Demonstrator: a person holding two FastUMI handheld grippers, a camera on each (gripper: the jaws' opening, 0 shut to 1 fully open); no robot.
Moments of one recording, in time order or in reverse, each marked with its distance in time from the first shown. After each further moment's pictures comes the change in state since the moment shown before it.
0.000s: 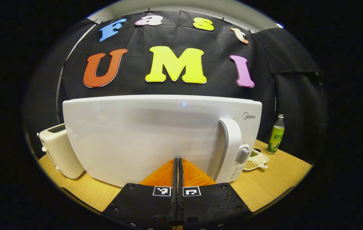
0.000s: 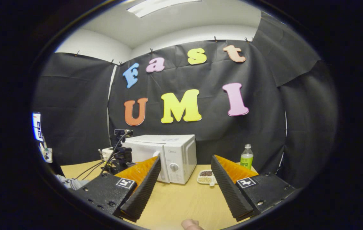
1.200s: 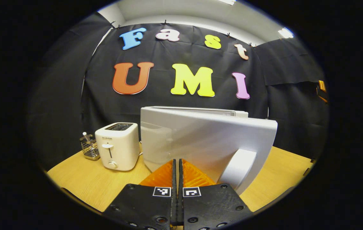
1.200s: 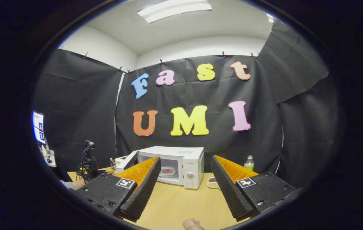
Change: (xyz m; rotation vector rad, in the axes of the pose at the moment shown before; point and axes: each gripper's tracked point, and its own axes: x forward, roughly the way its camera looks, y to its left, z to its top) left arm -0.182 0.106 -0.008 -0.045 -0.051 -0.032; right arm -0.075 0.087 0.067 -0.058 -0.095 -0.008
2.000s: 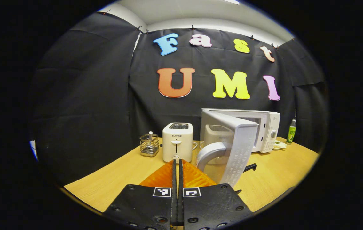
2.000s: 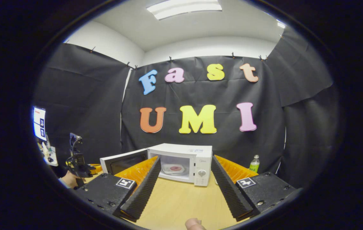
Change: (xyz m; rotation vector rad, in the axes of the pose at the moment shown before) left arm -0.125 0.129 -0.001 -0.014 0.009 0.279; right arm -0.025 0.072 0.007 -0.034 0.030 0.019
